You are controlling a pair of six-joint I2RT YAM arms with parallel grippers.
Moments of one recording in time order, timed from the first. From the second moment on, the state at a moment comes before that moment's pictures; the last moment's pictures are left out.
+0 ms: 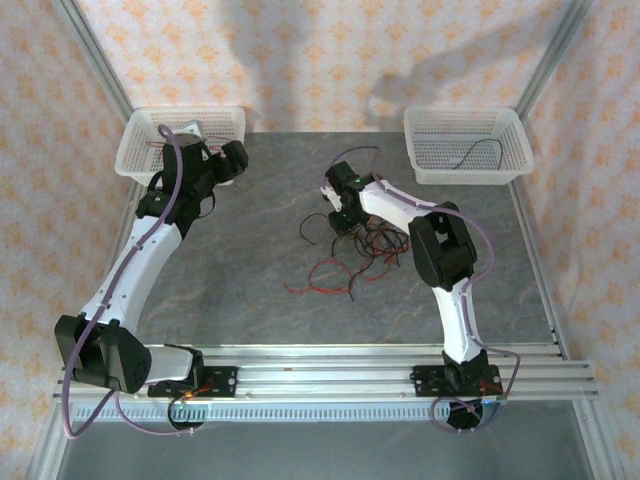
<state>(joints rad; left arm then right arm) -0.12 1.31 1.25 -0.37 -0.06 -0.52 0.55 2.17 1.69 -0.80 0.04 -0.09</state>
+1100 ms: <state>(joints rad) -0.14 1.34 1.25 -0.37 -0.06 -0.52 0.58 2.21 1.71 -0.78 0.04 -0.04</state>
